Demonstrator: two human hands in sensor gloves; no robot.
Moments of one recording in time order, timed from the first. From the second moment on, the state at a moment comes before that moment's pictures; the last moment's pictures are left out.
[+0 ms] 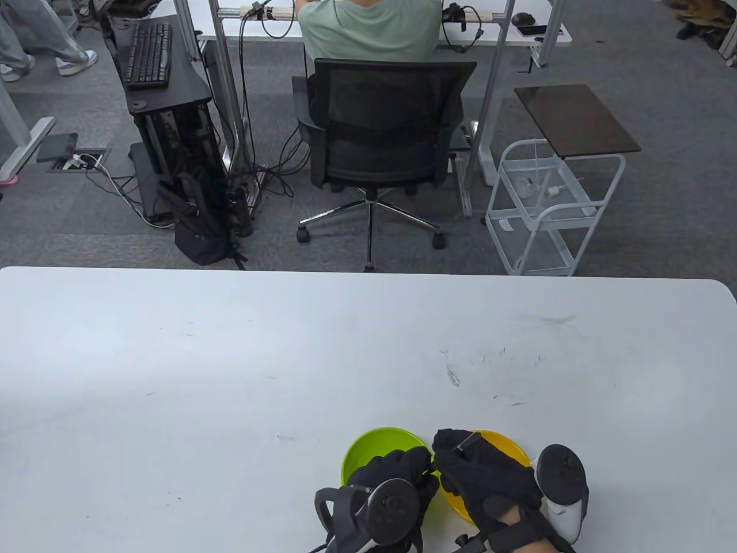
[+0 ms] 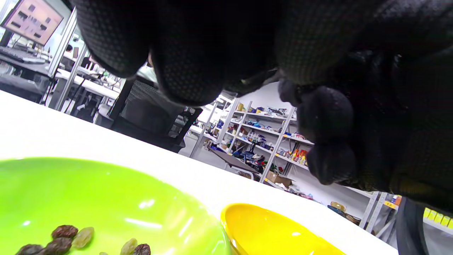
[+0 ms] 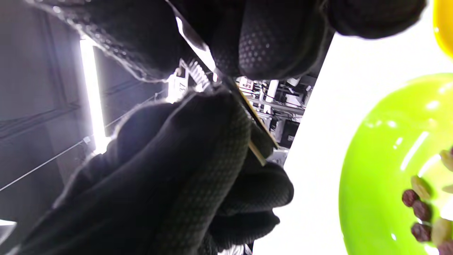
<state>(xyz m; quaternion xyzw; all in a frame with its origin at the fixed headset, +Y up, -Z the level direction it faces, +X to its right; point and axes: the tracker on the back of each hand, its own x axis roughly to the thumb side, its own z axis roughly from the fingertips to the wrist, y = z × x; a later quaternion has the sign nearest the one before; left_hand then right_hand) -0.028 -0.665 -0.234 0.09 -0.13 0.22 0.96 0.186 -0.704 -0.266 0.10 -0.01 0.76 0.64</state>
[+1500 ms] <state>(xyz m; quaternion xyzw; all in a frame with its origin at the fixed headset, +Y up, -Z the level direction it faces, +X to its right) -0.110 -0.761 -0.295 -0.33 0.03 0.56 0.76 0.174 -0.696 -0.252 0.22 -0.05 0.86 0.45</state>
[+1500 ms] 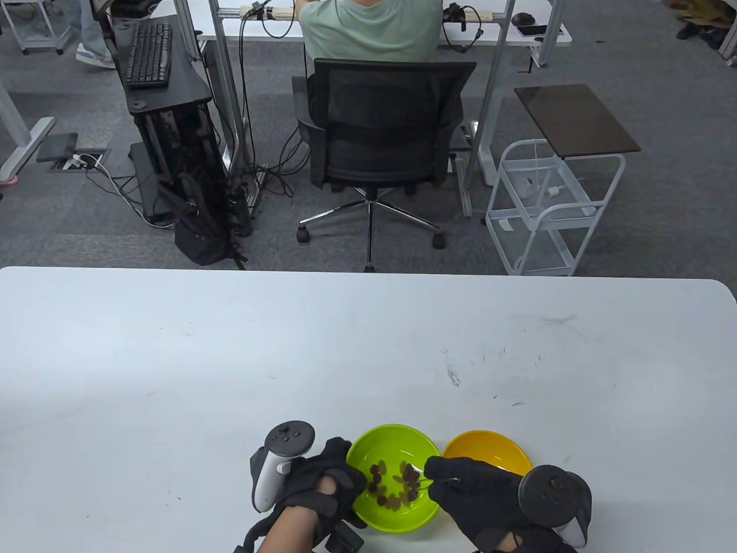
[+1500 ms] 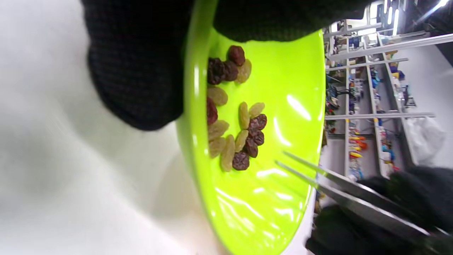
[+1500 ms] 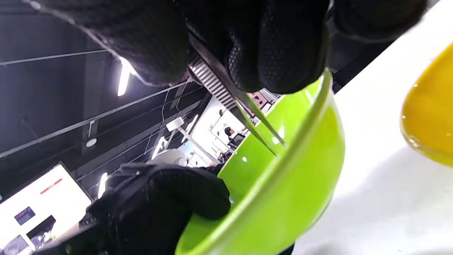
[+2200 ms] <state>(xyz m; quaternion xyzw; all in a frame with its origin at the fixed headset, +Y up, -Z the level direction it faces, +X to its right) -0.089 -0.752 -0.286 -0.33 -0.01 0.55 0.76 0.166 -0.690 -0.245 0.23 -0.05 0.89 0.38</state>
